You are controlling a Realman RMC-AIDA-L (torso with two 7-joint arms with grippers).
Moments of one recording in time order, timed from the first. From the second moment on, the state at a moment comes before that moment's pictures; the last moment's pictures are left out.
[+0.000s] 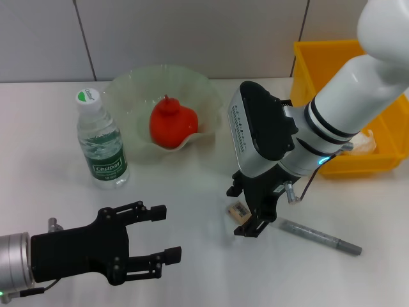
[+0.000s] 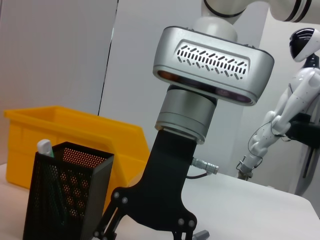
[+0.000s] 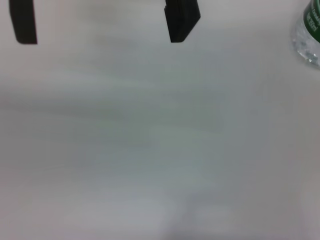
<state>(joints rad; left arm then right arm) -0.33 -1.98 1.27 0.52 1.41 1.57 -1.10 1.02 2.09 -1.45 -0.67 -2.40 -1.27 1.71</state>
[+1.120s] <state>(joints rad) -0.33 -1.98 1.25 0.52 1.41 1.59 -1.10 1.02 2.09 -1.45 -0.62 -2.39 -1.21 1.69</state>
